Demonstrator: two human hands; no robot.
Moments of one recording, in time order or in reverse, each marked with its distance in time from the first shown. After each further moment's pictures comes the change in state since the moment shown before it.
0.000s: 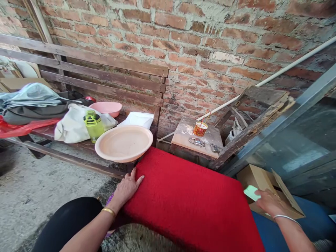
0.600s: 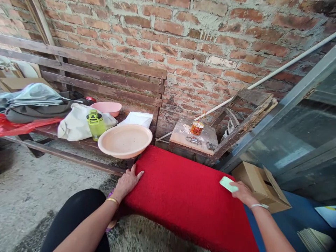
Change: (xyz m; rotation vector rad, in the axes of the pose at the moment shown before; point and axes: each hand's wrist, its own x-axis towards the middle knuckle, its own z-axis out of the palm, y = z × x) left_hand 0.004 -0.002 0.001 -0.090 -0.008 -0.011; right_hand -0.021 -0.042 0.033 0.160 -0.104 -0.132
